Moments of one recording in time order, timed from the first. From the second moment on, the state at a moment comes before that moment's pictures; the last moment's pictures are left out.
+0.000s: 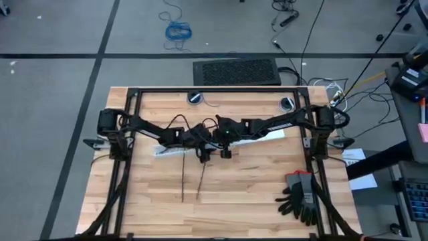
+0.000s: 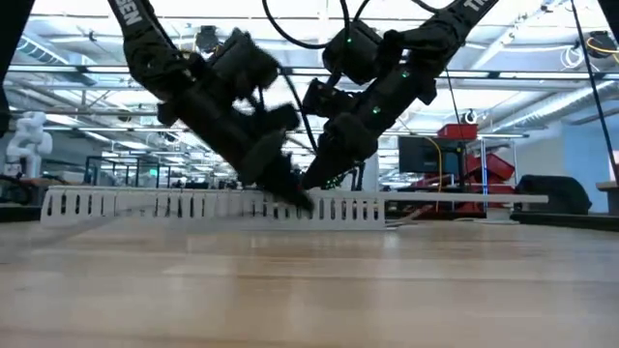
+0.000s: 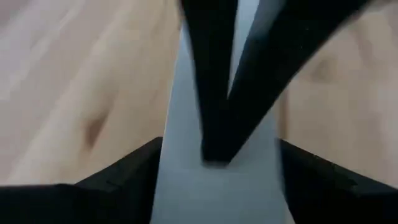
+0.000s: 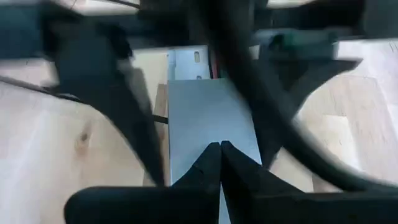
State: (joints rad) left arm 0.08 1.78 0.76 0.35 -0.03 -0.09; right arm -0.11 1.90 1.07 -0.02 -0.06 -0.17
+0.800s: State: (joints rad) left arm 0.08 1.58 0.58 0.23 -0.09 -0.14; right arm -0.11 1.90 1.07 -0.02 -0.06 -0.14
